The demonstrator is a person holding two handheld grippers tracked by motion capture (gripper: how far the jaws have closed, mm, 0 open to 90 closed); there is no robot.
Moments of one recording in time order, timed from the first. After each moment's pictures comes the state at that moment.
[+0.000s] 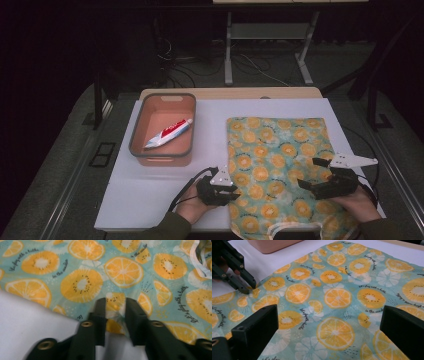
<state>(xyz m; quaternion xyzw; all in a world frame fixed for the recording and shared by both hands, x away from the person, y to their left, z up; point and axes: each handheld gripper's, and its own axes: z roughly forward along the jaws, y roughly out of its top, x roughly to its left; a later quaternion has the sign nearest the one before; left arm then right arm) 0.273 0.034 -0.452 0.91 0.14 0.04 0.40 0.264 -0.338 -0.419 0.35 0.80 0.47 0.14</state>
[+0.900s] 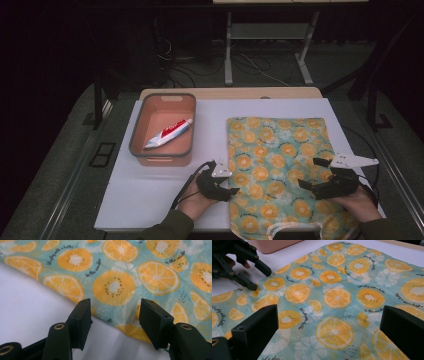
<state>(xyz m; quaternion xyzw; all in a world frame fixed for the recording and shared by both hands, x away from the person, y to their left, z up) 0.286 0.032 -0.453 0.89 0.21 0.08 0.38 0.263 -0.339 -0.419 0.35 0.80 0.47 0.14</state>
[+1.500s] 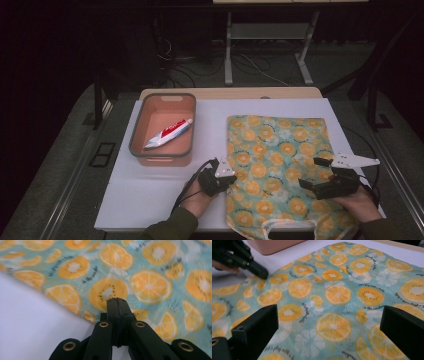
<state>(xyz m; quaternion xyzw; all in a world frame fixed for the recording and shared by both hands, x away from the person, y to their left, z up) 0.292 0.030 -0.441 0.89 0.21 0.13 0.38 0.263 -0.341 -0.418 0.35 0.80 0.47 0.15</state>
